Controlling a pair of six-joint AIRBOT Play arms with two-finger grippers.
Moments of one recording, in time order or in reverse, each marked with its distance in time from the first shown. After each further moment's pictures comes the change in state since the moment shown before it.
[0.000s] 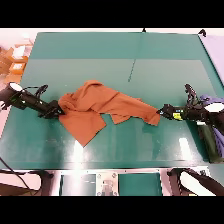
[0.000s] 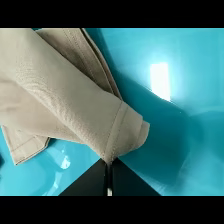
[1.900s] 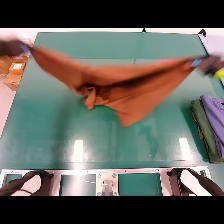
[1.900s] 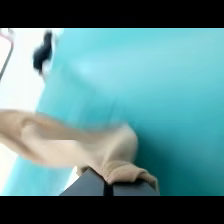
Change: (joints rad) left arm 0.000 0.520 0.568 -0.247 0.030 0.109; right arm -0.213 0.103 0.634 0.351 0.294 -0.085
